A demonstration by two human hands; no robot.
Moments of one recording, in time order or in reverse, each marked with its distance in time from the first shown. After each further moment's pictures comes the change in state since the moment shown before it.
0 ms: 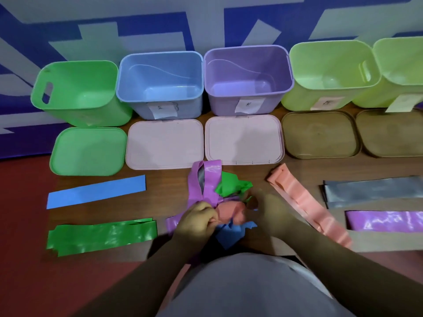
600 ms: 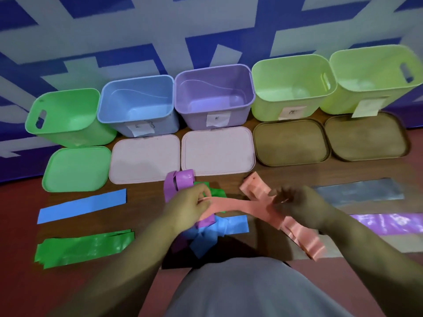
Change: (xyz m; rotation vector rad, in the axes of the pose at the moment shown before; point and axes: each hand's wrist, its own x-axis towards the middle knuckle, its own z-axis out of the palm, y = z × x) left_hand 0.063 0.094 -0.041 -0.013 -0.052 -0.195; right_hand -0.042 0.078 -0.137 0.210 -0.056 0.063
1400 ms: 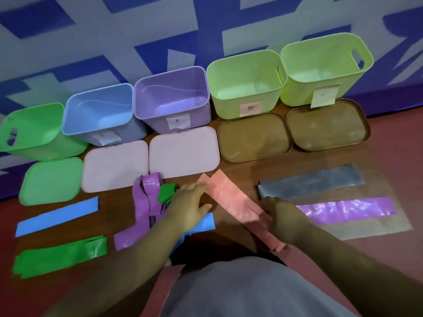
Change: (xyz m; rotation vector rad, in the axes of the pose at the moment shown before) left_hand 0.027 0.079 0.076 0.276 -0.002 0.131; right_hand -0.016 0.108 -0.013 -0.401 0.092 -0.019
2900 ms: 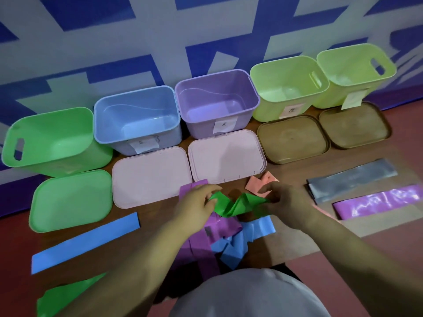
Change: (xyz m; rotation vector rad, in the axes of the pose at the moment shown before) left_hand -0.015 -0.162 -0.073 -0.346 -0.004 0.110; right_hand 0.039 -0.201 0.040 0.502 0.193 0.159
